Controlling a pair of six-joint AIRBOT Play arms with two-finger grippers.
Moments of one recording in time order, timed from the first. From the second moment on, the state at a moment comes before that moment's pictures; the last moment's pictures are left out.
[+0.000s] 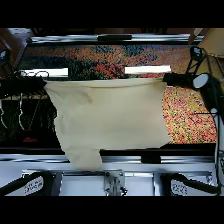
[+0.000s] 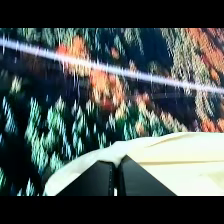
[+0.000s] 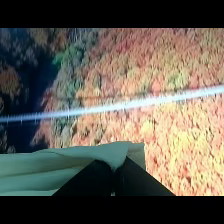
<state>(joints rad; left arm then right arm) 0.14 -1.25 1.17 1.03 -0.75 -1.25 -0.06 -1.42 1.22 -1.20 0.54 1.40</state>
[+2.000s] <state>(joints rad) 0.24 -1.00 0.51 1.02 -1.37 -1.32 -0.37 -1.27 1.20 -1.36 1.46 1.36</state>
